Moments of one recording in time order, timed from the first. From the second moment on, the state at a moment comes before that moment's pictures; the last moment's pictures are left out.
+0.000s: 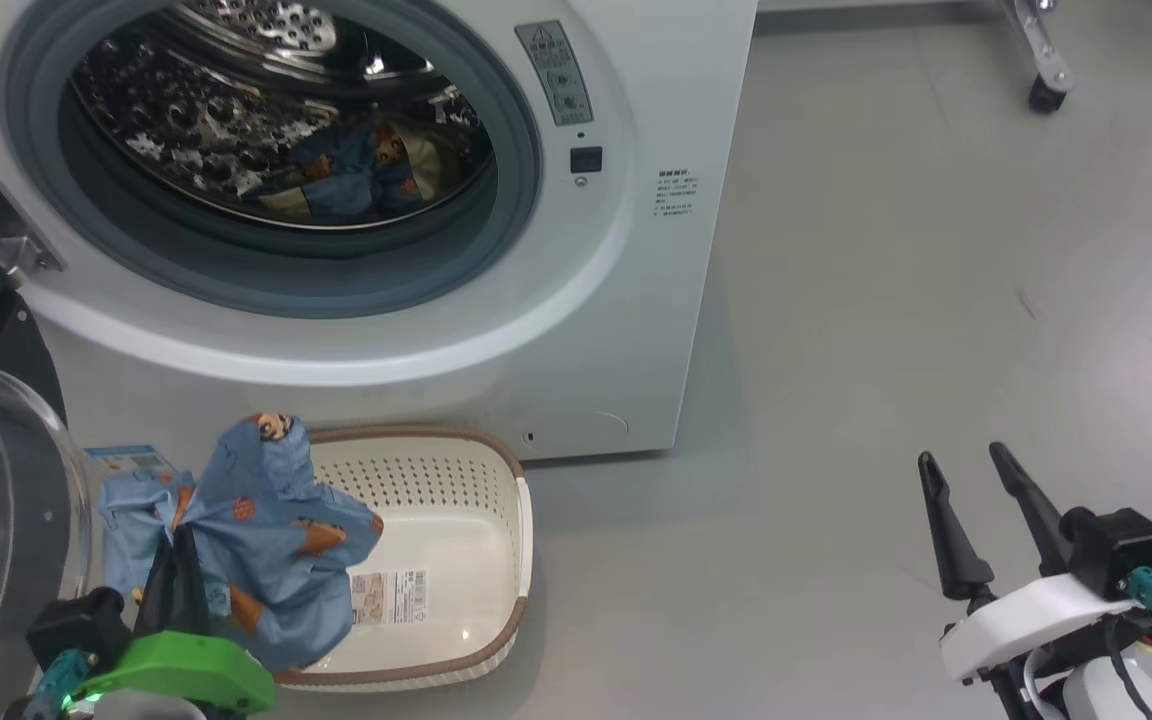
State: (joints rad) left arm -0.22 0.03 0.00 0.48 -0.23 -0.08 -0.25; right arm -0.04 -0.17 0.11 0.25 0.27 0.12 -0.26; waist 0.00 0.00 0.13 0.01
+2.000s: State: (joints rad) left arm -0.46 0.13 -0.02 0.19 -0.20 0.05 -0.19; right arm -0.03 -0.13 0.21 0.19 0.28 0.12 -0.26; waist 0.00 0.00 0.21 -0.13
